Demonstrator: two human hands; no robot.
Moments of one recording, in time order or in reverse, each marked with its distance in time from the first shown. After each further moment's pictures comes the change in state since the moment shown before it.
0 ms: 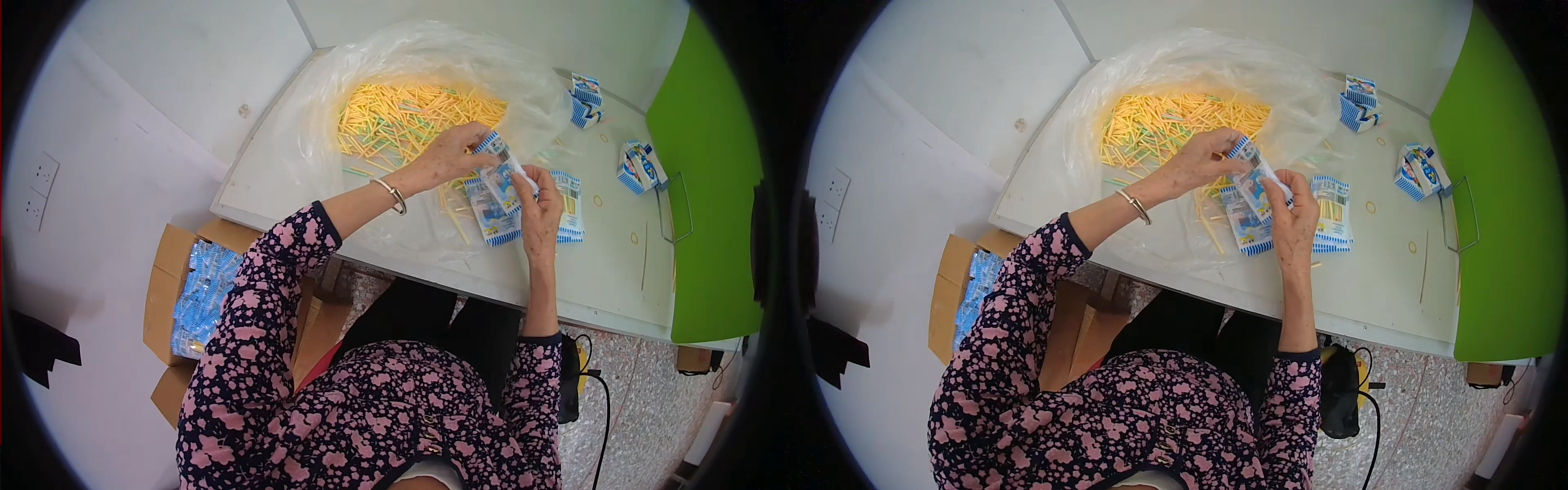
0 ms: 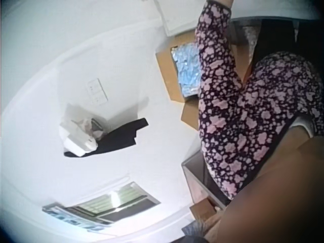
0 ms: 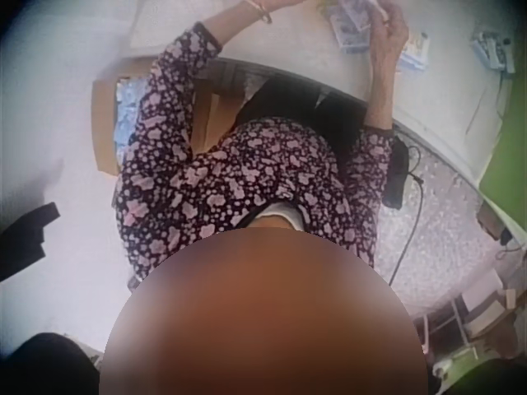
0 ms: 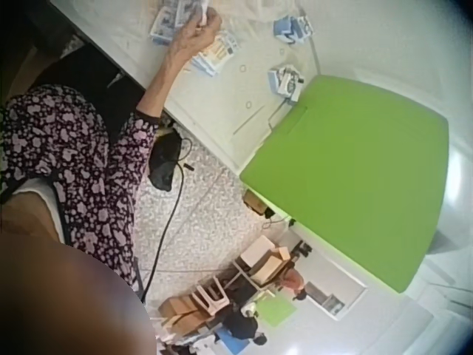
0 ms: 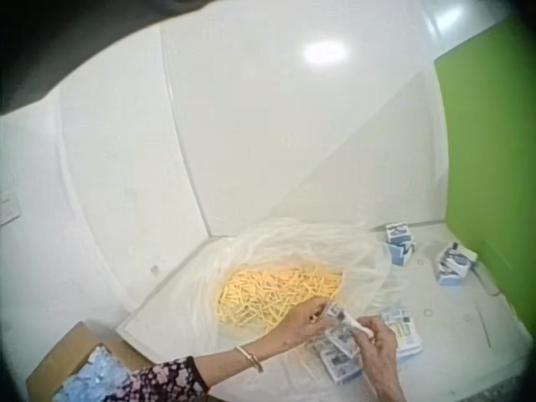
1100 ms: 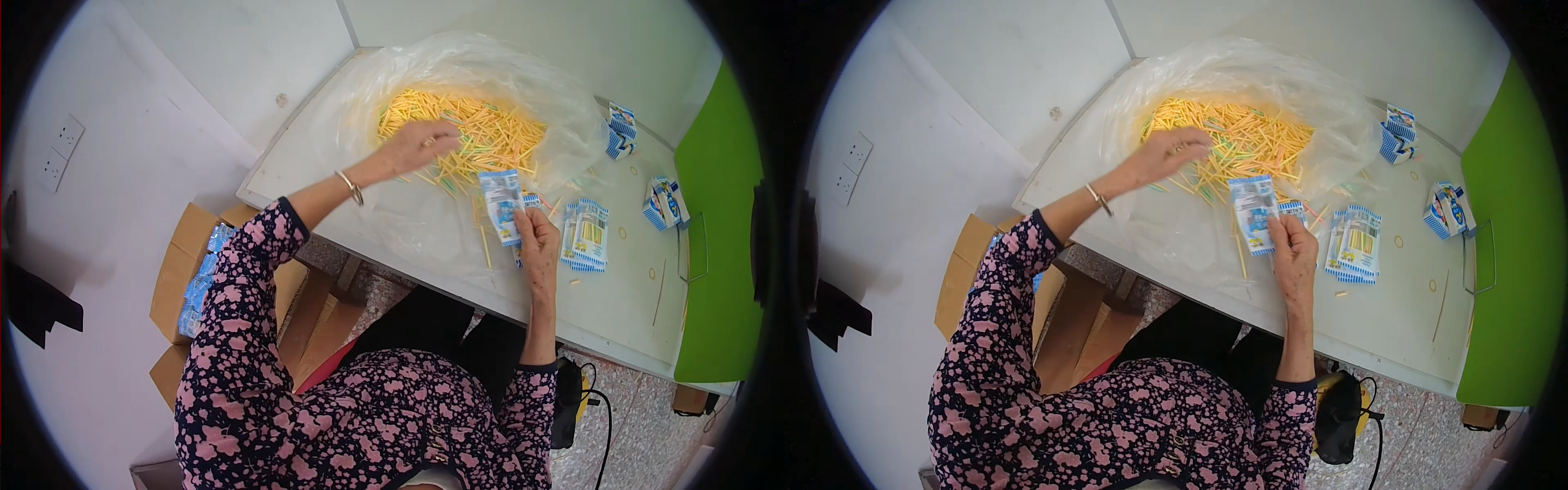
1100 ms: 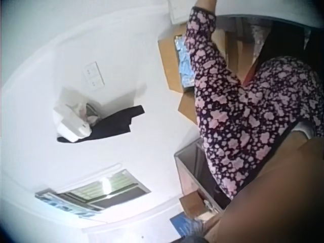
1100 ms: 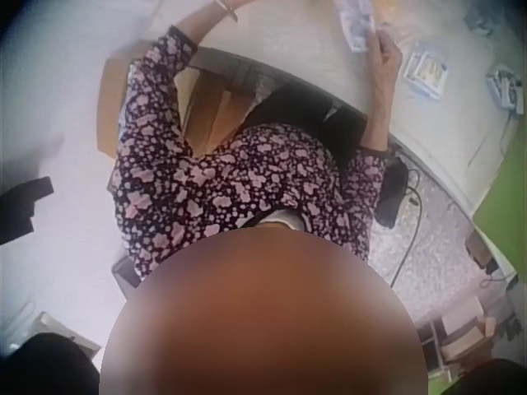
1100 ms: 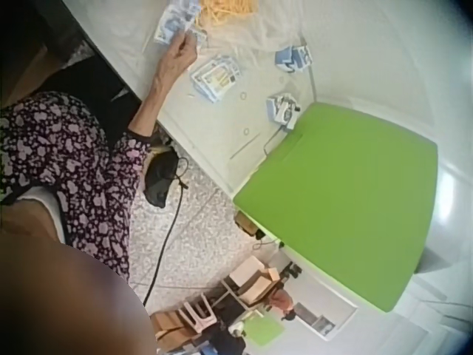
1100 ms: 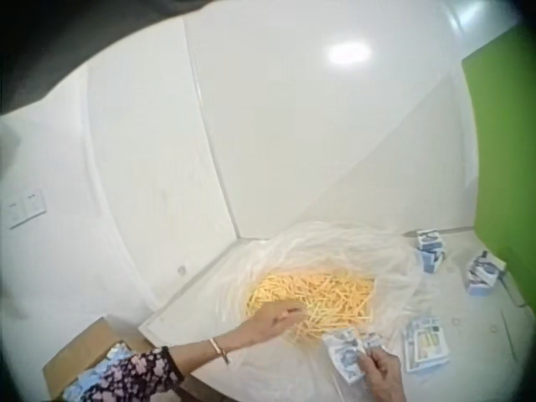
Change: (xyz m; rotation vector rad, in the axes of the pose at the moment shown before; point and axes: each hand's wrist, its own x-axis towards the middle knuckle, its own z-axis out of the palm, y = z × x) left_hand -0.048 -0.008 -0.090 0.346 0.120 0.114; right_hand -0.022 0.011 0.025 0.027 -0.183 0.103
